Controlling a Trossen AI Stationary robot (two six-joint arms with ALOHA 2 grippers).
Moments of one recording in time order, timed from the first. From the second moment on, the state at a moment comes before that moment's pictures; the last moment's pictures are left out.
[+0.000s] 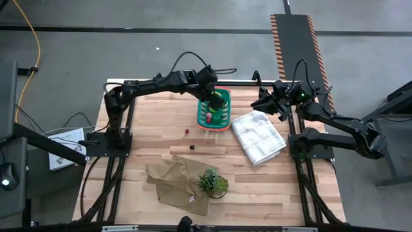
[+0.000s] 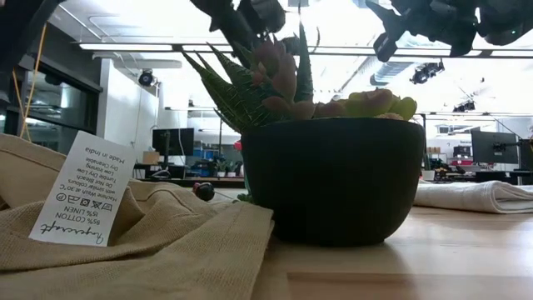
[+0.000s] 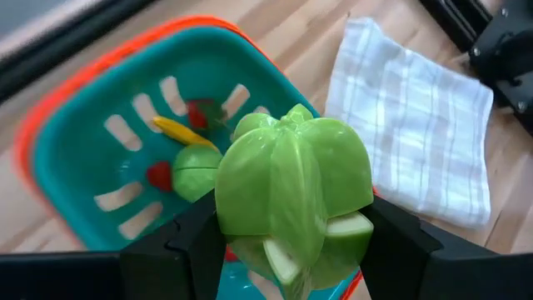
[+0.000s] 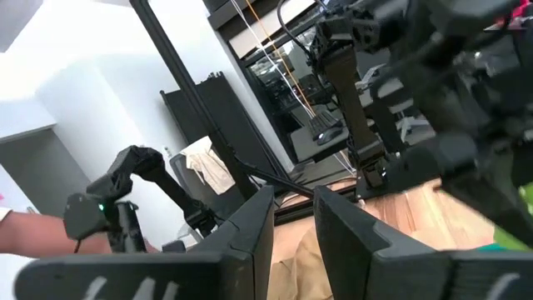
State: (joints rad) left arm 0.49 1.93 1.75 -0.77 0.06 -0.46; right arm -0.71 0.87 0.51 0.62 -1.00 0.68
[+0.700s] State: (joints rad) left arm 0.49 2.04 1.75 -0.74 0.12 -0.50; right arm -0.71 0.87 0.51 0.62 -1.00 0.69
